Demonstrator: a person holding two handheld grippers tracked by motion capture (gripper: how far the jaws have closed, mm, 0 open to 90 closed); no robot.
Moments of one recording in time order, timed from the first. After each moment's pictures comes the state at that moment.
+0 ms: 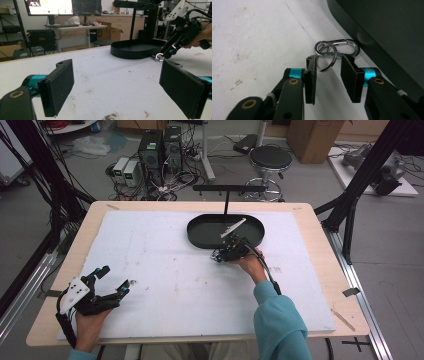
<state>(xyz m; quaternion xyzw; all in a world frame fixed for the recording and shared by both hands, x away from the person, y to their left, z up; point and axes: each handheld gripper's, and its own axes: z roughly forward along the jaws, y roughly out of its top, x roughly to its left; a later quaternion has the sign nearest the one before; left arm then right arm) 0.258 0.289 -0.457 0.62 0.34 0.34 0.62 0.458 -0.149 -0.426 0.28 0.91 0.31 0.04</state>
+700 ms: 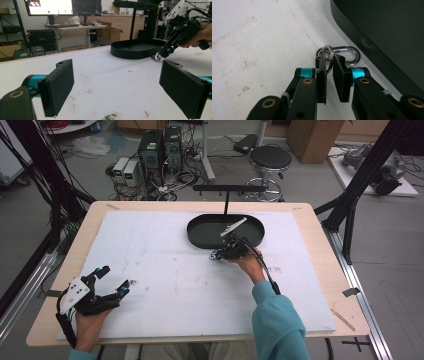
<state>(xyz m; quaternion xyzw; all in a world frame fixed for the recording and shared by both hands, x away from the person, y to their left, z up) 0.258 0.289 -0.457 0.62 0.34 0.34 0.62 0.459 -0.148 -0.425 0.29 0.90 0.33 0.02</state>
